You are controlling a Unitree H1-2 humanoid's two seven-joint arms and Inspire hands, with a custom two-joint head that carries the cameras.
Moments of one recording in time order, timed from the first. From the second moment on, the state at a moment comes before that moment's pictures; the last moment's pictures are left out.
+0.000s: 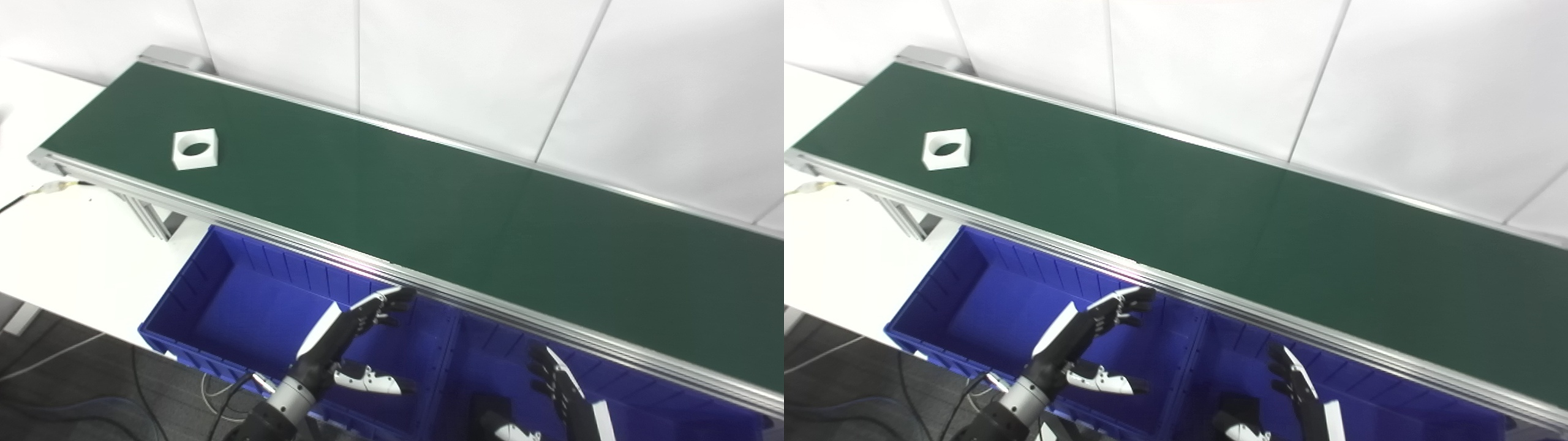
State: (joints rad) left arm 0.34 0.07 -0.18 0.06 0.16 -0.42 -0.11; right arm 0.39 -0.10 0.24 -0.13 -0.28 -0.13 0.01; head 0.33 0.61
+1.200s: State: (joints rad) left arm 0.30 0.13 -0.29 0.19 0.18 -0.43 0.05; right arm 0.38 -0.09 0.22 0.04 -0.25 -0.31 -0.01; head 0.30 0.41
